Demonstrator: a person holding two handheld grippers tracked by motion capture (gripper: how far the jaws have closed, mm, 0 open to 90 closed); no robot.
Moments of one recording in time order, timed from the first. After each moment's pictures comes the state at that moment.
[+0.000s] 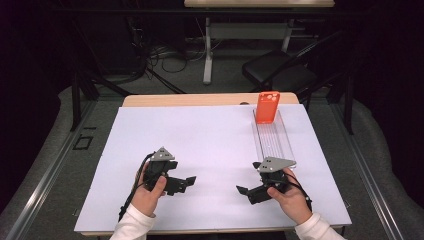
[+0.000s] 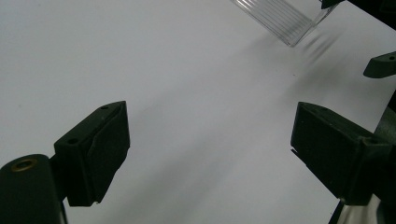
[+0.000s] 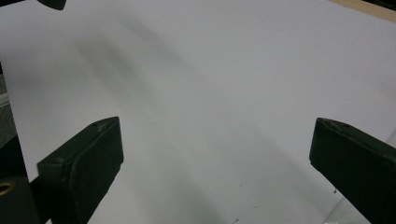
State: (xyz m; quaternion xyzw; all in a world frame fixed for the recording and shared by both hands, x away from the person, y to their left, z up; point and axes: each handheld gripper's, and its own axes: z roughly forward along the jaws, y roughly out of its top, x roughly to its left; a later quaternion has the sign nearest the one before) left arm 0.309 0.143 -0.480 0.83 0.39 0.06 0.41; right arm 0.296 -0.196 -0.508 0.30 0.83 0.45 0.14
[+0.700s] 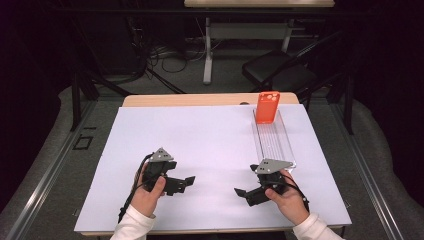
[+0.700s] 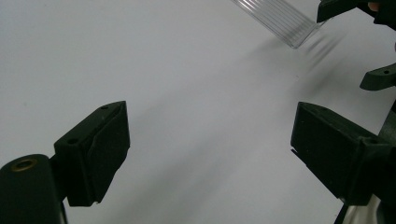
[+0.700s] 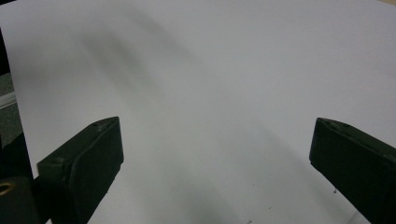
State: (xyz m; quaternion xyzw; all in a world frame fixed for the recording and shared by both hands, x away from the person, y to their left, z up) left arm 0.308 0.146 -0.483 0.82 0.39 0.06 0.41; right arm 0.297 -0.192 -0.518 0.29 0.83 0.45 0.13
